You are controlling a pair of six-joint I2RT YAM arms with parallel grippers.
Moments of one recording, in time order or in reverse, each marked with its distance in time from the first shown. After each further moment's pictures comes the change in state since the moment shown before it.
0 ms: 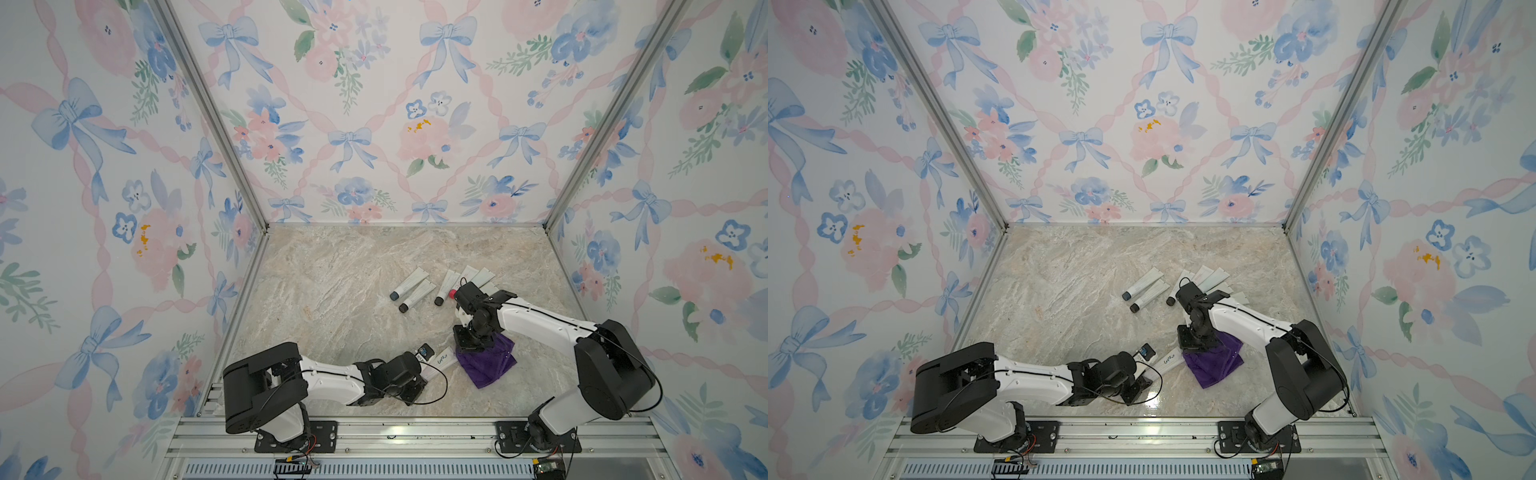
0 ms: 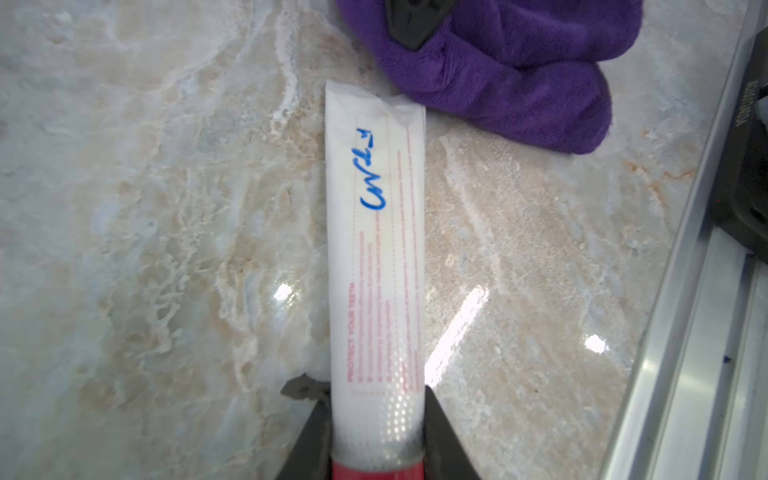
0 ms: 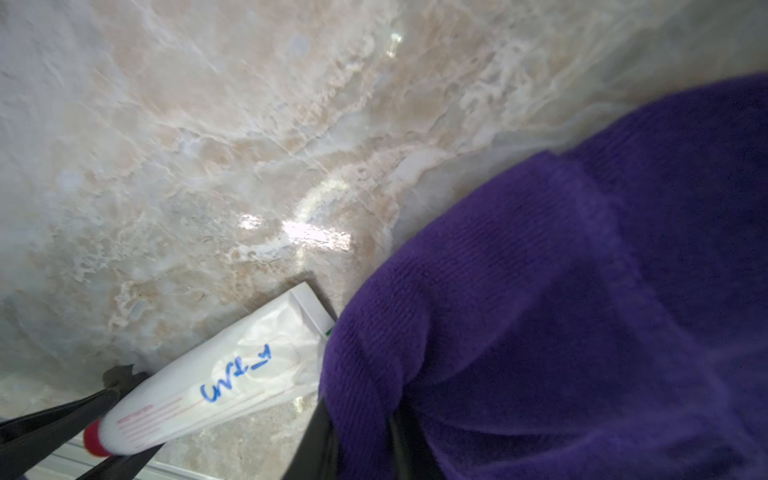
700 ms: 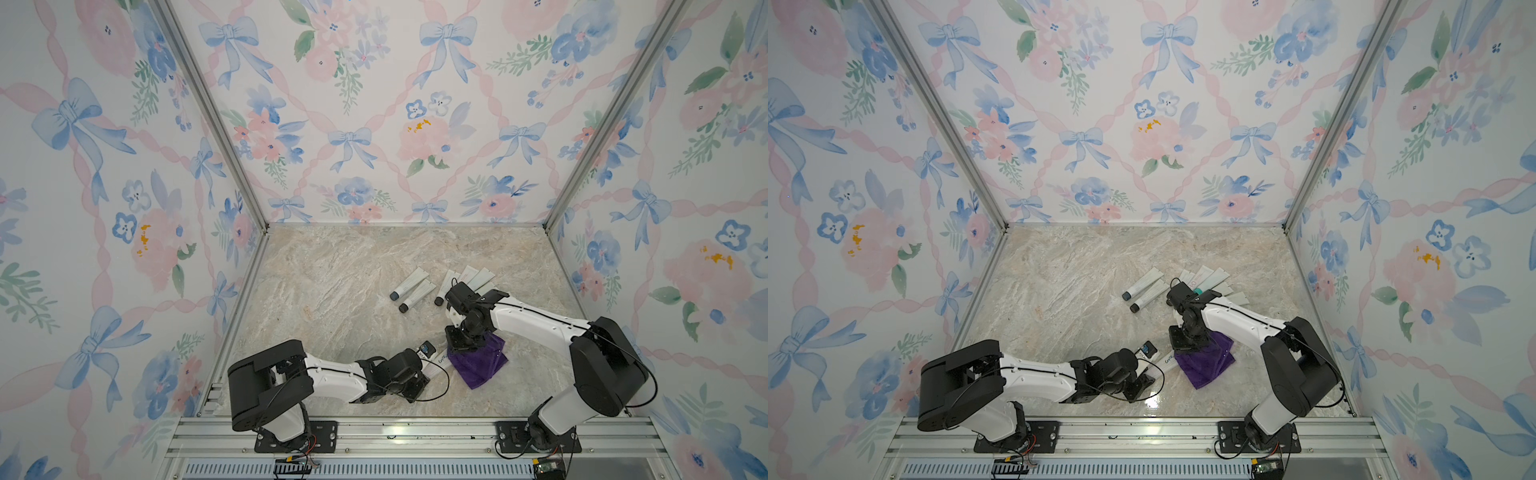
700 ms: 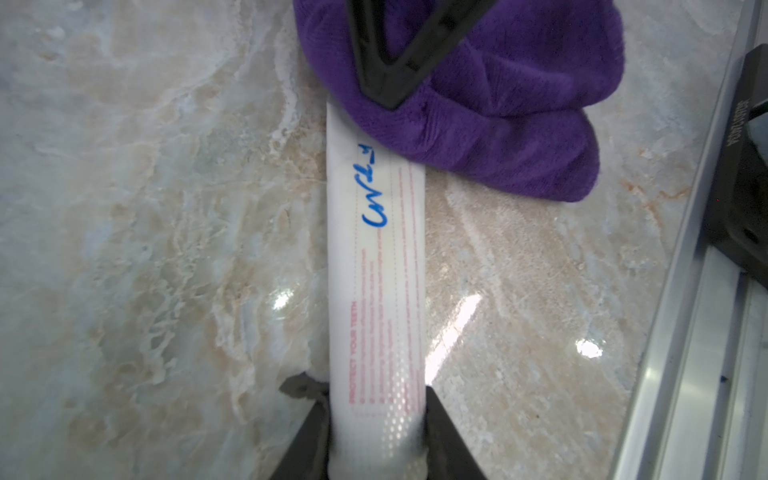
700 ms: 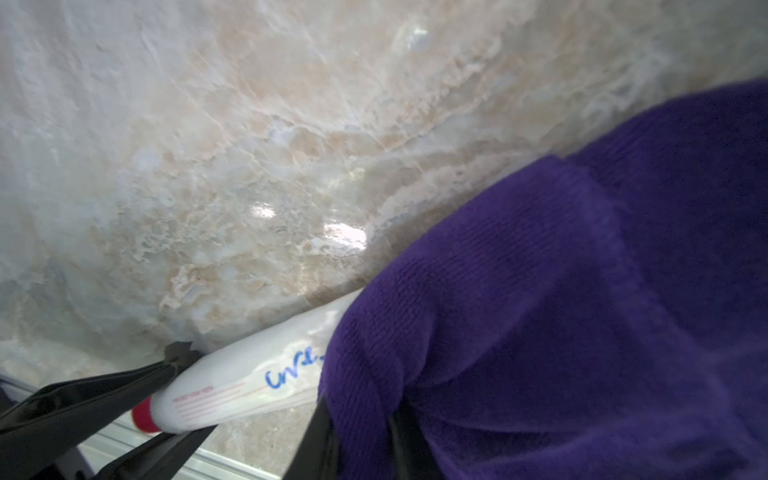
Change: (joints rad) left arm 0.019 0.038 0.020 0.033 0.029 0.005; right arm 0.060 0.026 0.053 0.005 -0.051 0.003
